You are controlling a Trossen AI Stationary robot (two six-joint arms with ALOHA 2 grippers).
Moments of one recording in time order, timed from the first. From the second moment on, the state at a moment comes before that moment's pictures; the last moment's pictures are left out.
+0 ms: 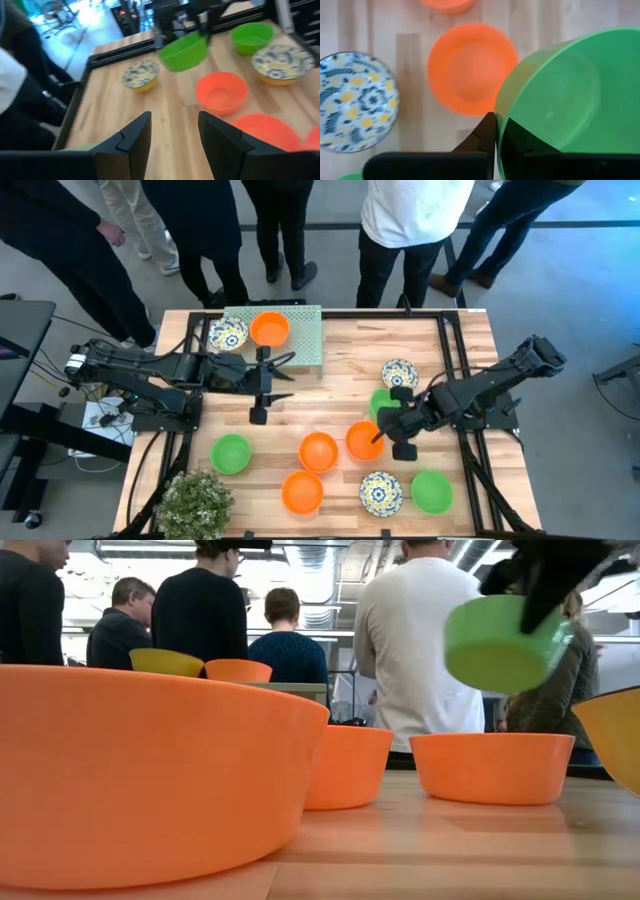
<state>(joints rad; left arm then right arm) -0.16 1.12 0.99 -0.31 -0.22 0.27 0.41 1.36 1.12 -0.98 0.19 0.39</state>
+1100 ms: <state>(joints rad) -0.32 1.12 0.80 -0.29 -0.27 0.02 -0.08 1.73 1.63 -0.90 0.18 -0.61</state>
